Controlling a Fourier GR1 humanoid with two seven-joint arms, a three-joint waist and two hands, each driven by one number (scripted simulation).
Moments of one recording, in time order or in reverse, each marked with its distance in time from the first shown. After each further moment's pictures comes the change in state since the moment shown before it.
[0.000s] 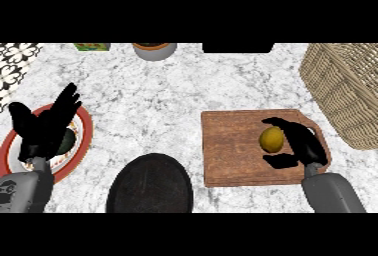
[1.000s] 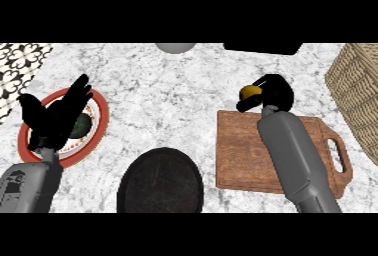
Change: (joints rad) left arm -0.063 -0.020 -0.021 0.003 -0.012 -0.052 0.002; right arm -0.506 0.207 -0.211 0.357 0.185 -0.318 0.700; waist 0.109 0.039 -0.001
